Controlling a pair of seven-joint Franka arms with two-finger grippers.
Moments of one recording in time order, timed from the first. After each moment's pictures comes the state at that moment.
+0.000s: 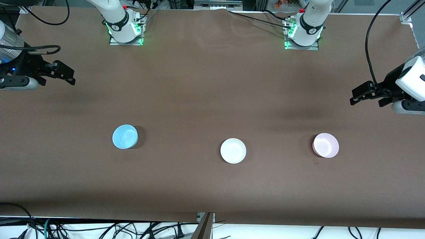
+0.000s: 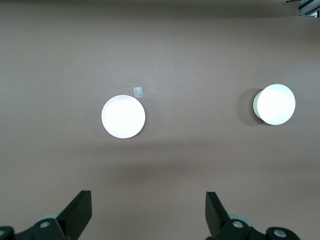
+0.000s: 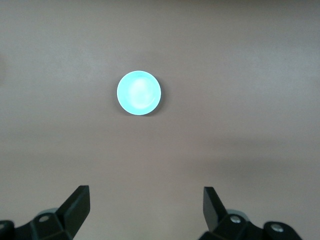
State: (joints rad) left arm 0.73 0.25 -0.90 -1.41 0.12 1.60 -0.17; right arm 0.23 0.02 -0.14 -1.59 0.00 1.61 0.06
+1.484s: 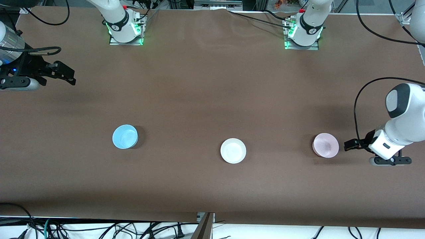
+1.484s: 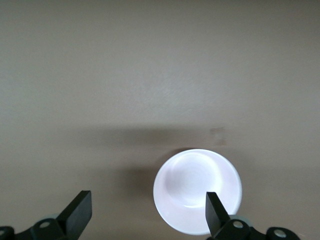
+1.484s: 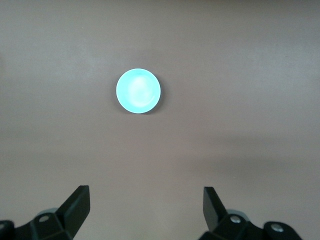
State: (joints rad) left arm 0.71 0.68 -0.72 -1.62 0.52 2.16 -0.21; right arm 0.23 0.02 -0.14 -1.59 0.00 1.60 0.06
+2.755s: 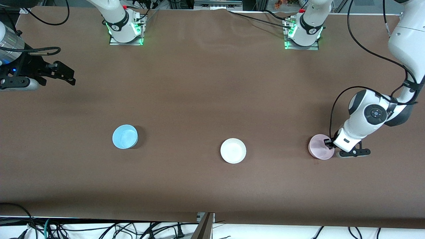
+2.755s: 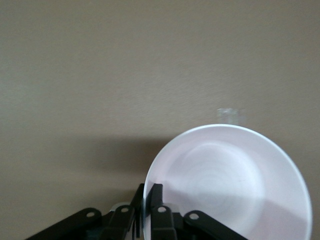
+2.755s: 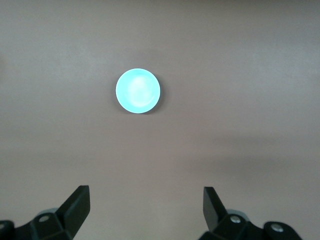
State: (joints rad) left arm 0.68 0.75 -0.68 -1.83 0.81 2.44 -0.58; right arm 0.23 0.02 -0.14 -1.59 0.00 1.60 0.06
